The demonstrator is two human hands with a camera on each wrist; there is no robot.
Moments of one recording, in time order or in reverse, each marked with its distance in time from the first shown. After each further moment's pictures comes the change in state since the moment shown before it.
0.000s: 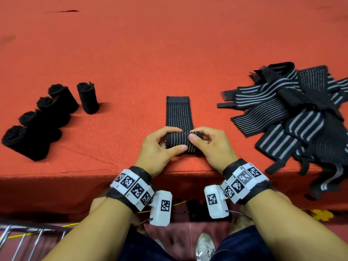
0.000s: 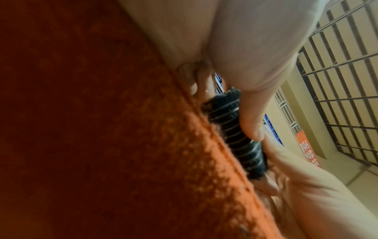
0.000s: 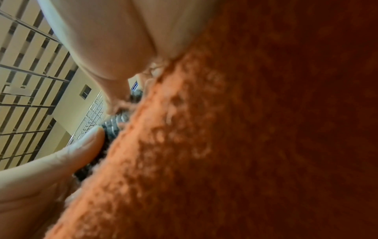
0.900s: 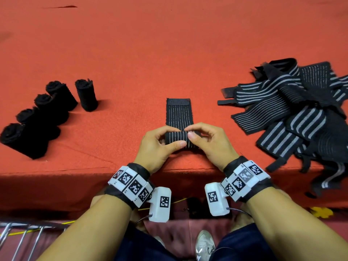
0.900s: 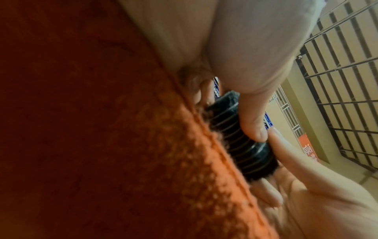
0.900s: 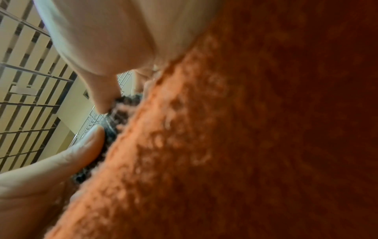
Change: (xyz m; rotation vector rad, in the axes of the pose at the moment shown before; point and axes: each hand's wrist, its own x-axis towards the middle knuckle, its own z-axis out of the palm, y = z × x) left_hand 0.004 0.001 -0.004 0.139 -0.003 0.002; right_hand 0.003 0.000 -0.004 -0.098 -0.013 -0.028
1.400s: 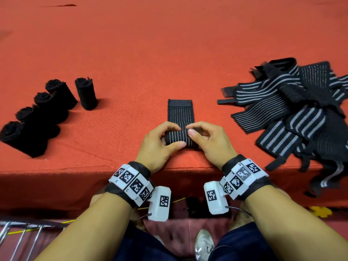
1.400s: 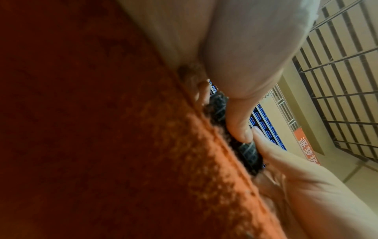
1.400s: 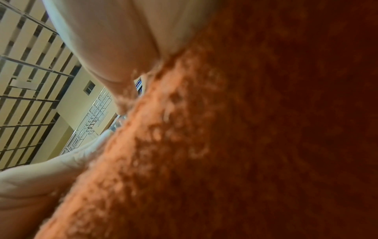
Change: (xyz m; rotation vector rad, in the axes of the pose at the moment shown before) left_hand 0.002 -0.007 0.000 0.165 -0.013 0.027; right_hand 0.001 0.003 0.003 -0.067 0.052 0.035
